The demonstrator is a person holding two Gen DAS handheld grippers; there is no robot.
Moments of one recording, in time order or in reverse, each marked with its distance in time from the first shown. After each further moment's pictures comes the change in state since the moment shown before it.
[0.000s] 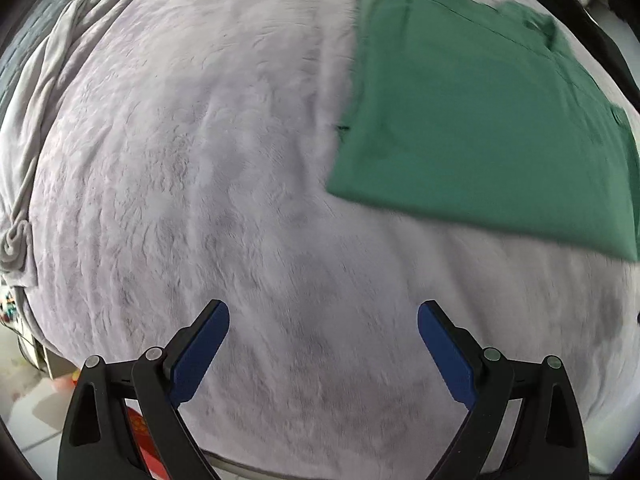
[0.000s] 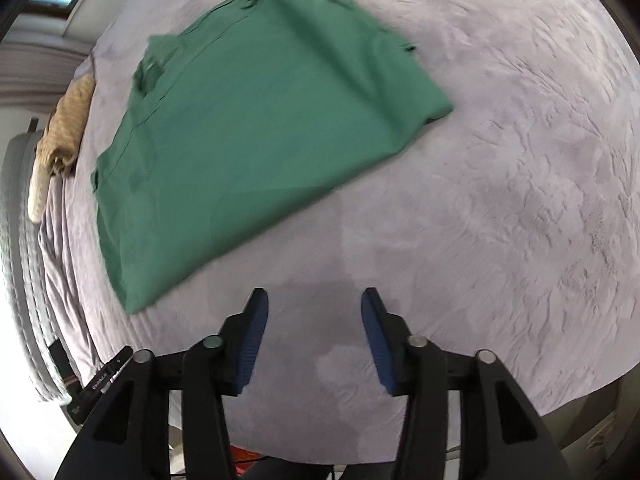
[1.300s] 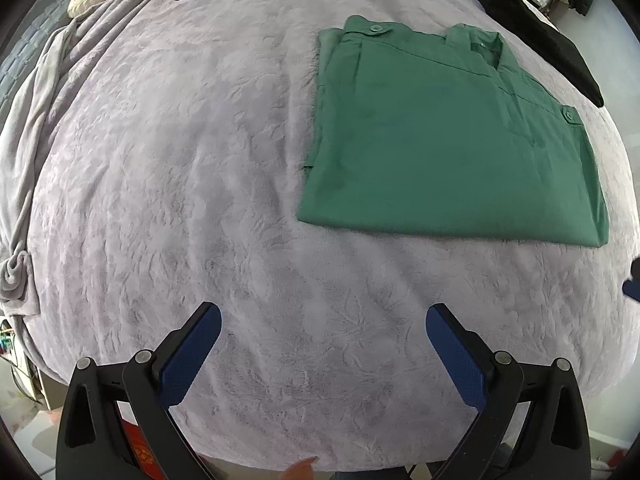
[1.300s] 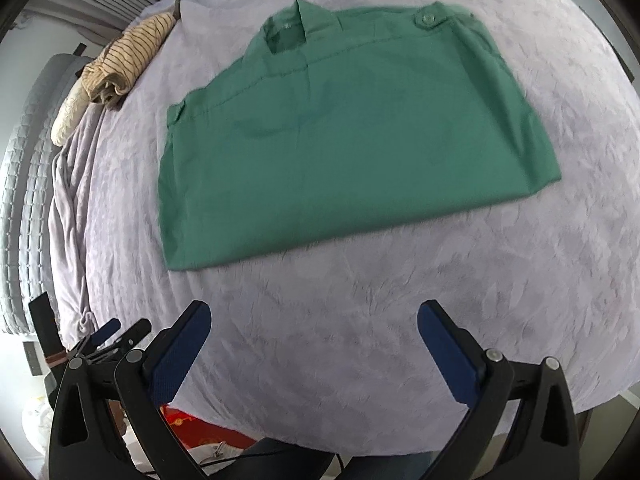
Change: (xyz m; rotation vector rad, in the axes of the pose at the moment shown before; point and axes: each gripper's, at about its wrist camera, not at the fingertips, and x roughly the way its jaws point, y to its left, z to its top) left arm -0.053 -0.006 -0.010 0.066 -0.102 -0.076; right arm -0.006 0.135 -0.037 -0.229 -0.016 -0.022
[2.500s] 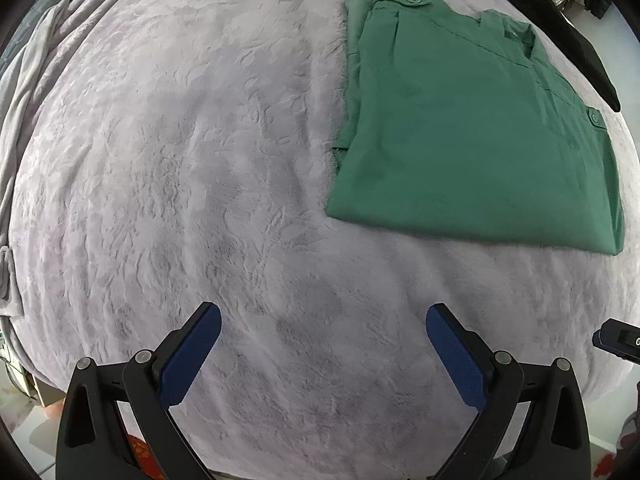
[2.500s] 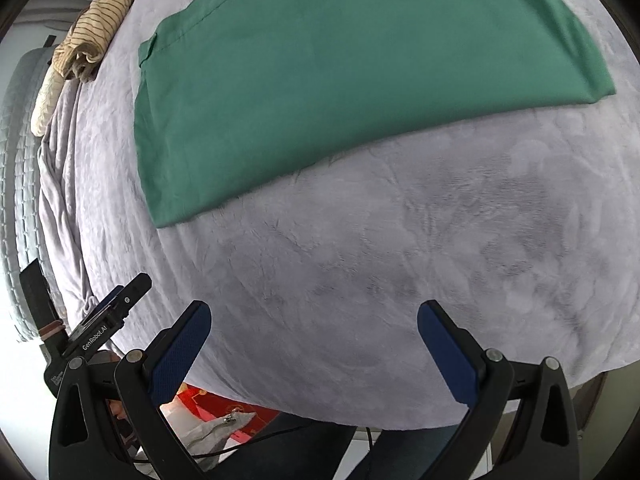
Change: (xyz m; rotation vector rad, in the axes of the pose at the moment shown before) left arm 0.051 0.029 0.016 -0.007 0.081 -0.033; right arm 0.078 0.021 -0.023 0.103 0.189 0.043
